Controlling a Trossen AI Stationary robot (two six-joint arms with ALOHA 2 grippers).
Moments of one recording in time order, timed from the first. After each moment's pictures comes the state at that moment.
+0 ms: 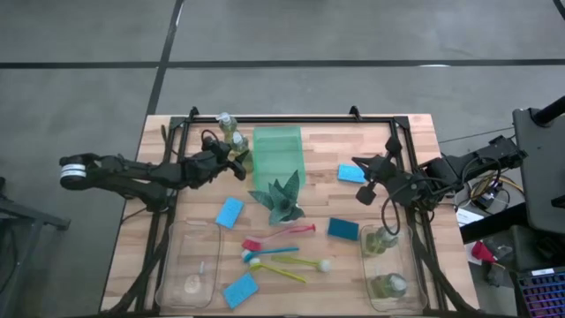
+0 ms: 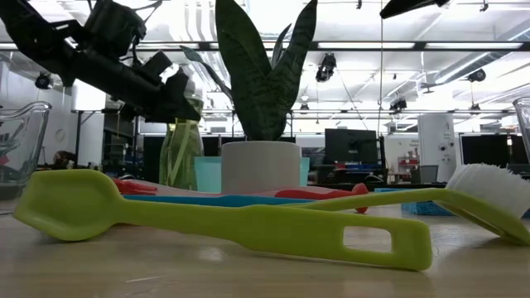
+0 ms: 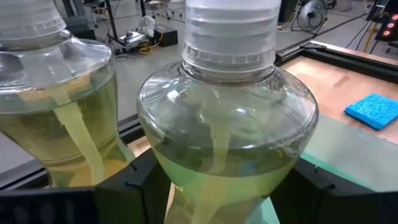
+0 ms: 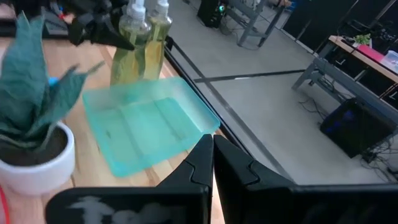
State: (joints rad) left arm 0.21 1.08 0.34 0.48 -0.59 -0.20; right arm 0.38 0.98 1.01 -0.72 0.97 0.28
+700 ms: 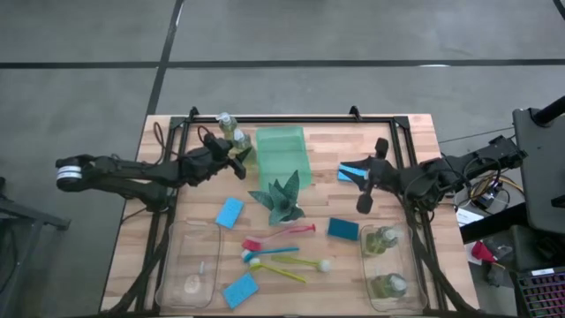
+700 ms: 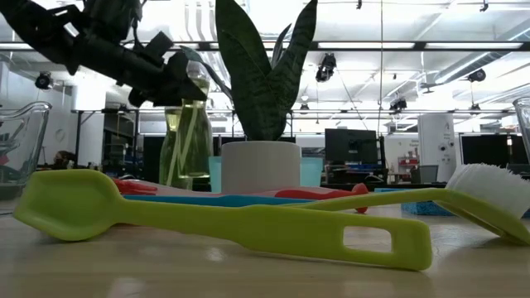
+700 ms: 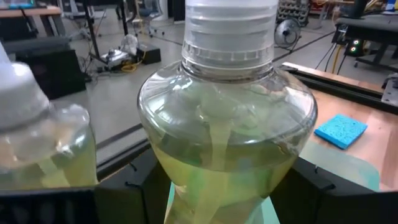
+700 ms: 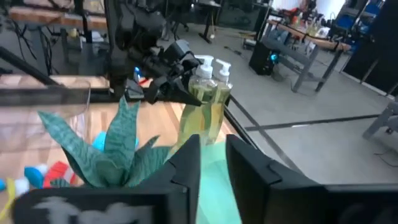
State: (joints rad) left arm 0.21 1.02 0.40 0.47 -0.53 -0.14; right arm 0.38 0.98 1.01 -0.34 0.76 0.06
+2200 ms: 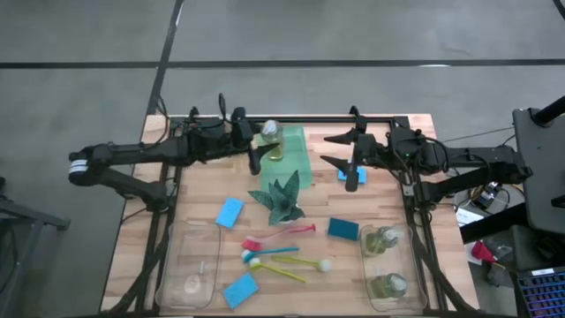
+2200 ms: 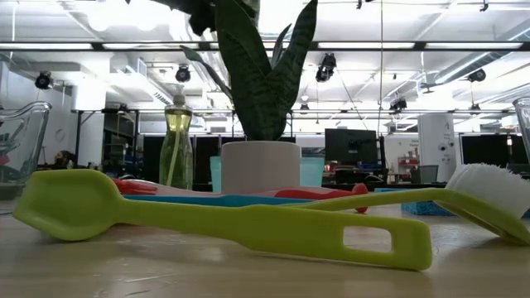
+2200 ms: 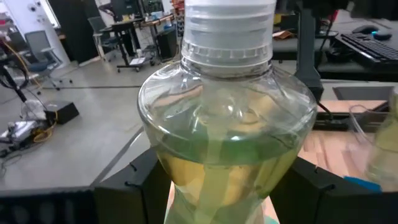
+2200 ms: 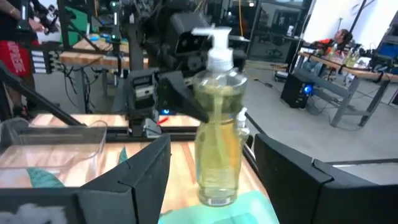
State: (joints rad) left arm 0.20 1.18 1.02 0.08 -0.14 0.15; right arm 0.00 1.04 1.01 -0.07 0.23 -0.08
